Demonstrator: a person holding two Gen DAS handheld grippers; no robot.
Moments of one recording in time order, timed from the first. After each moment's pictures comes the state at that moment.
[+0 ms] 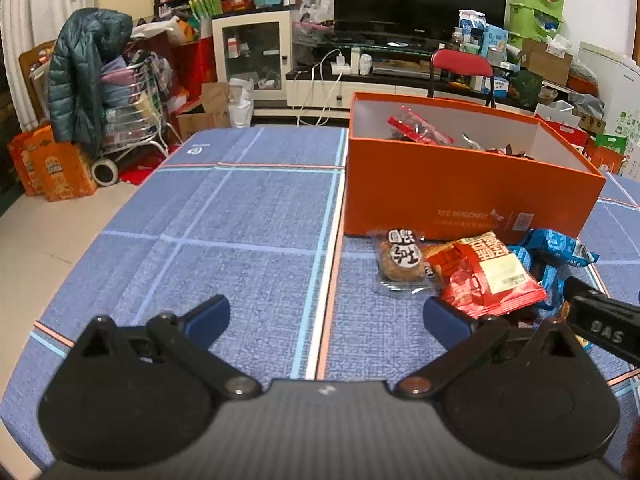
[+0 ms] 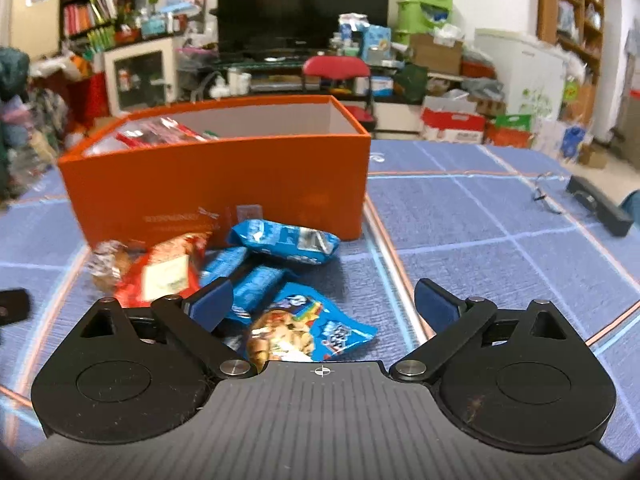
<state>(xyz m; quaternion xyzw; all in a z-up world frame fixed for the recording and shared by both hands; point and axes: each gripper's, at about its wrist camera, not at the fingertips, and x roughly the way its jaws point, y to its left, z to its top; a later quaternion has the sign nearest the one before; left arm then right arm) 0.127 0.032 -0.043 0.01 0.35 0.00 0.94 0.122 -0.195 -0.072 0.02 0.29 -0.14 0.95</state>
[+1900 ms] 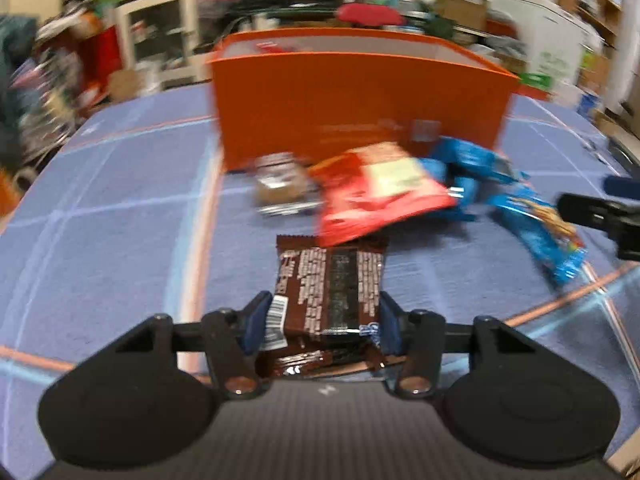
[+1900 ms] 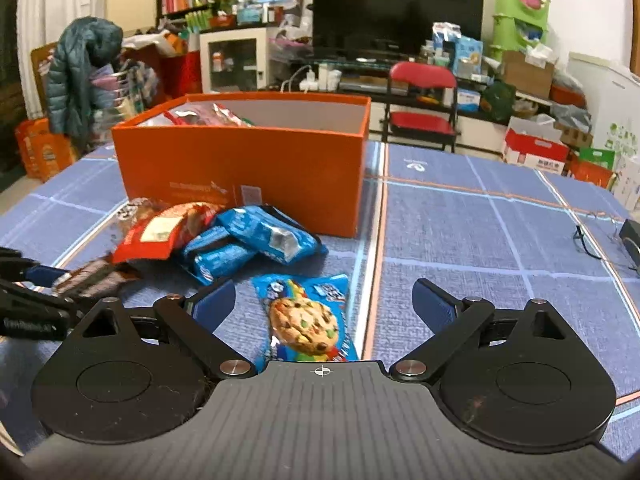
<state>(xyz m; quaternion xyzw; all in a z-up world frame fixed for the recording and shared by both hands) 0.118 -0.006 -0.090 0.03 0.39 -0.12 0.91 0.096 -0.272 -0.065 -0.02 0.29 0.03 0.96</state>
